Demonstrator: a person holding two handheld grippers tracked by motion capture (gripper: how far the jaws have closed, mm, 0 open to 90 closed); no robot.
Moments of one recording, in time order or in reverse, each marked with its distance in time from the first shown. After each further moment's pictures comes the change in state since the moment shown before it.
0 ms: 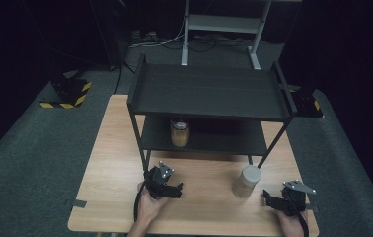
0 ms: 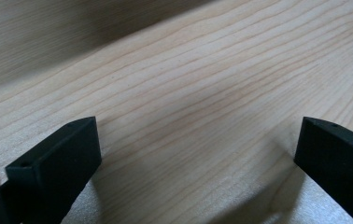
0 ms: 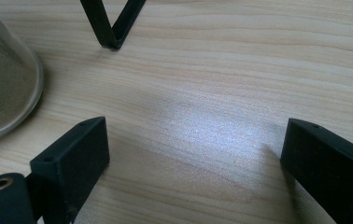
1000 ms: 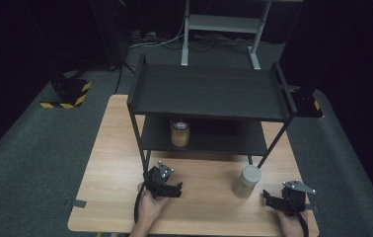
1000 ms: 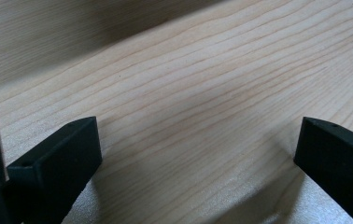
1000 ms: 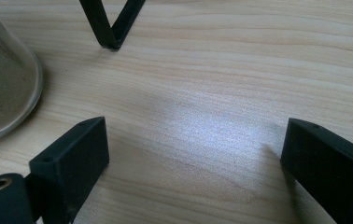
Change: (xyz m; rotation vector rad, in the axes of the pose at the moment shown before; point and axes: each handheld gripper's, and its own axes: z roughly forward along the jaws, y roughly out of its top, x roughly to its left) left arm -0.002 0.000 0.000 -0.001 0.014 -0.013; right arm 0.001 0.000 0.000 0.001 -0.004 0.000
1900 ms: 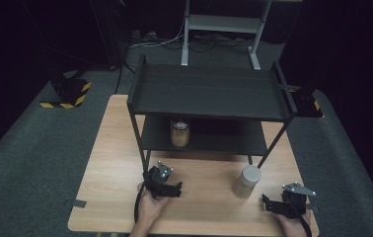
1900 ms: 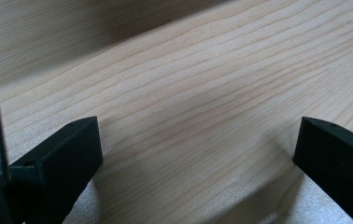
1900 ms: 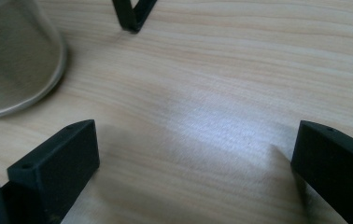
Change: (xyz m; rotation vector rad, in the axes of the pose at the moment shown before) left arm -0.001 0.000 0.000 -0.001 0.008 -0.005; right arm -0.007 -0.005 -0.007 0.015 0.062 -0.035
